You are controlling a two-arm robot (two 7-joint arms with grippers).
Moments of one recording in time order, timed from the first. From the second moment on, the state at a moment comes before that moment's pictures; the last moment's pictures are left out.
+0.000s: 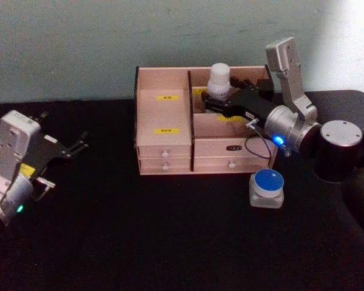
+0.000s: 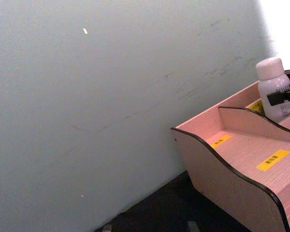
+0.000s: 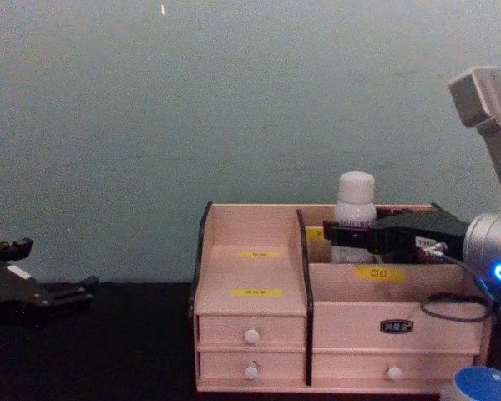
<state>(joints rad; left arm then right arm) -0.20 0.60 0.45 -1.41 -0.25 -0.12 0.03 0.61 0.21 -0.38 -0.94 0.28 0.00 0.43</state>
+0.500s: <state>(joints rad) -0.20 0.60 0.45 -1.41 -0.25 -0.12 0.03 0.56 0.23 -0.36 -1.05 0.28 0.00 0.42</state>
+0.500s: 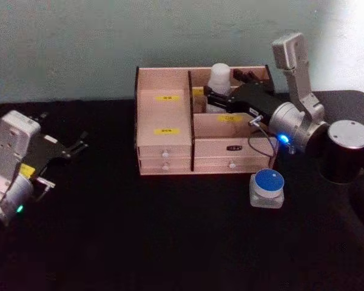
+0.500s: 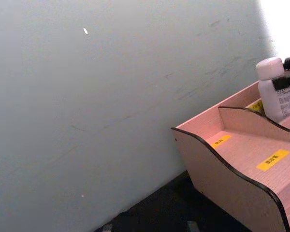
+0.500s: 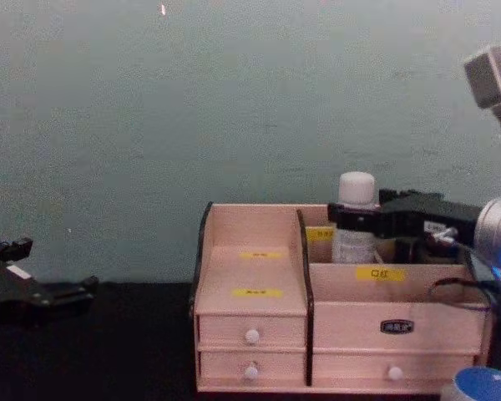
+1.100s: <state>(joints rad) -0.20 0.60 0.45 -1.41 -0.25 -0.12 0.03 0.29 0.45 -0.28 -1.46 0.40 0.15 0.47</state>
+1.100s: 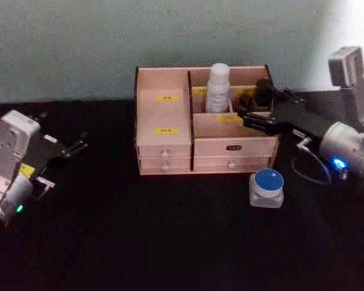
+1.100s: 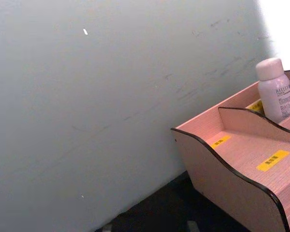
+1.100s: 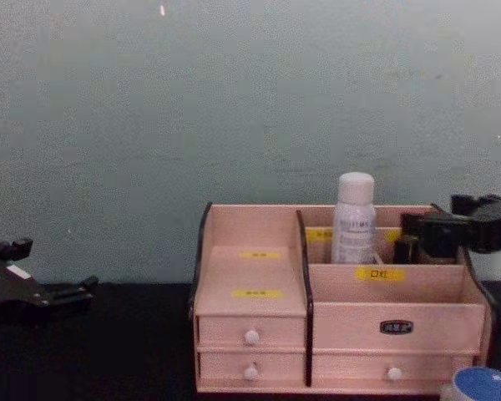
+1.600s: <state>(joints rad) -0.20 0.60 0.45 -1.41 -0.25 -0.12 0.03 0.09 0.62 -0.22 -1.68 0.49 0.25 0.47</state>
